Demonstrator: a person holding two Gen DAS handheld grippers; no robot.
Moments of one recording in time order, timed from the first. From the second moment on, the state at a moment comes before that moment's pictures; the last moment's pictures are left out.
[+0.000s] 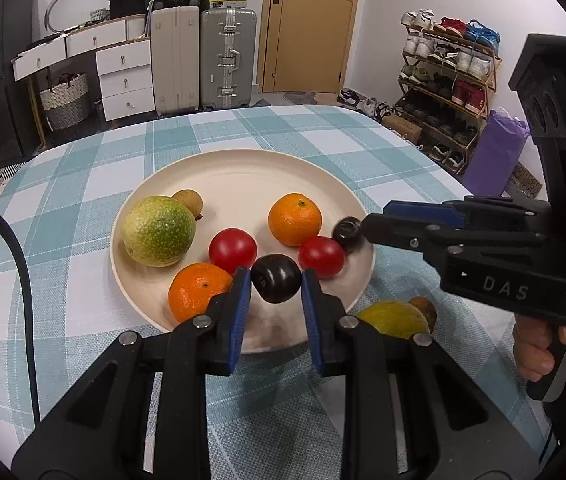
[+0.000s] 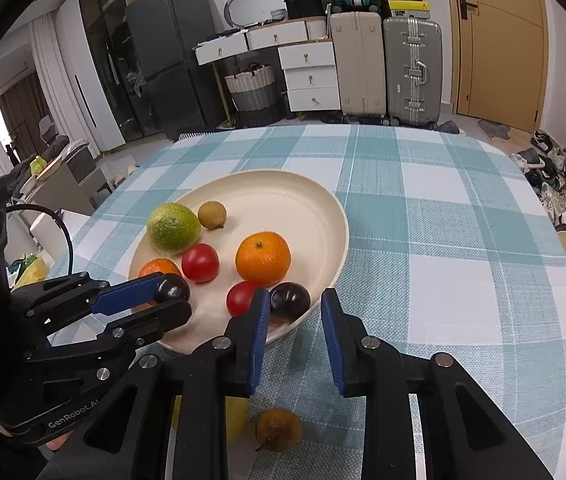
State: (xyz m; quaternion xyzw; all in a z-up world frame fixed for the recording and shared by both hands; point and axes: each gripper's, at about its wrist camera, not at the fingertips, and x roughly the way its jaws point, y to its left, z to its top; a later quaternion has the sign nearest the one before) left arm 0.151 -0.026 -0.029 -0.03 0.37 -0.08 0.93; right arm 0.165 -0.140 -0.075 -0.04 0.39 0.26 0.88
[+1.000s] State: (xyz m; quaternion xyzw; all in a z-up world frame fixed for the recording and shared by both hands) left arm 0.100 -0.026 -0.017 -0.05 0.34 -0.08 0.93; right arm 0.119 -0.190 -0.065 -0.04 0.37 0.24 0.90
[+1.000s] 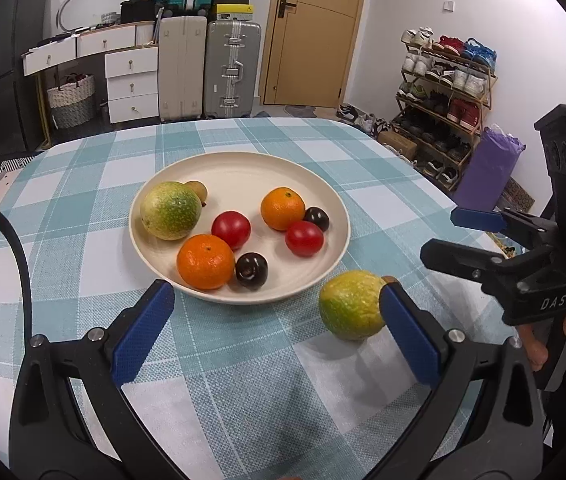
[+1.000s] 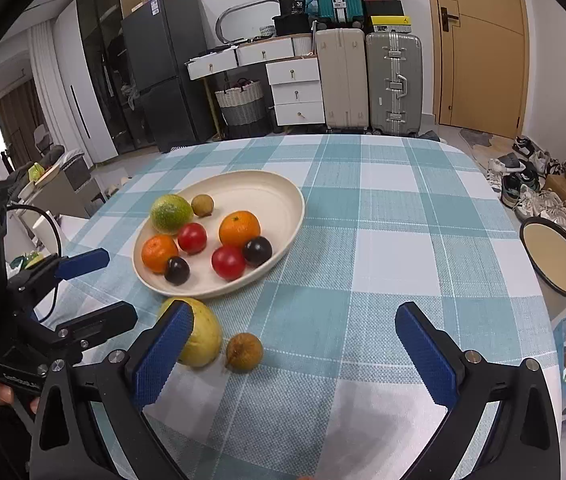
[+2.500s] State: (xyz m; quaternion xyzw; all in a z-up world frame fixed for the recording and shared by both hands) left arm 0.102 -0.044 -0.027 -0.02 0.37 -0.11 0.92; right arm 0.112 -0.155 -0.104 -0.13 0.43 0.29 0.84
